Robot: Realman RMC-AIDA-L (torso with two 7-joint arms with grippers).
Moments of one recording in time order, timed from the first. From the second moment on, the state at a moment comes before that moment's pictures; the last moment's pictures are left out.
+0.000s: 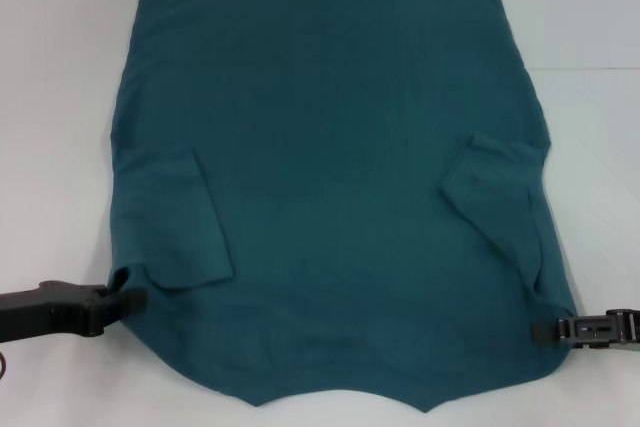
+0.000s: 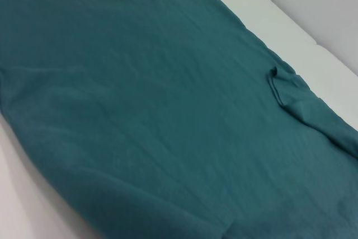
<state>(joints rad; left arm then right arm) -0.40 -2.16 0.45 0.91 2.35 1.55 -1.80 0.47 1.95 -0.65 -0.57 -2.28 -1.56 2.16</state>
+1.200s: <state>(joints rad) -0.40 -2.15 0.46 0.91 2.35 1.55 -1.80 0.44 1.95 -0.56 -0.58 -2.28 -1.55 2.15</state>
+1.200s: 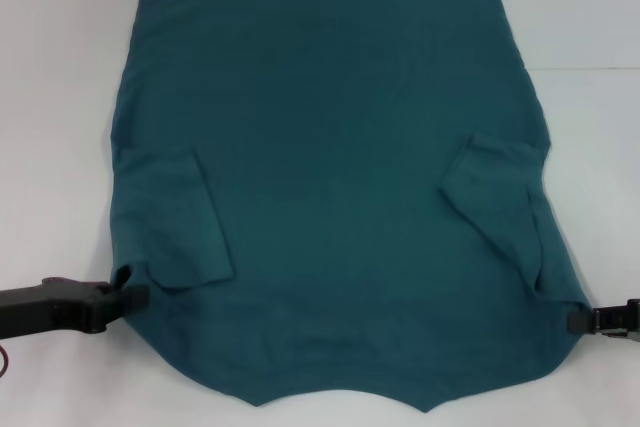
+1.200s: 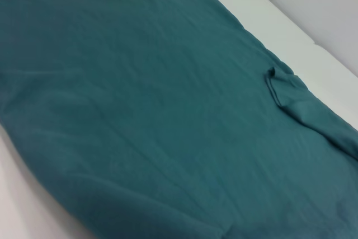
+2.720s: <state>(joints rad) -0.25 -2.15 0.37 1.04 2.38 1.90 -1.85 0.22 1.94 -0.41 -0.57 -2.28 -1.81 1.75</state>
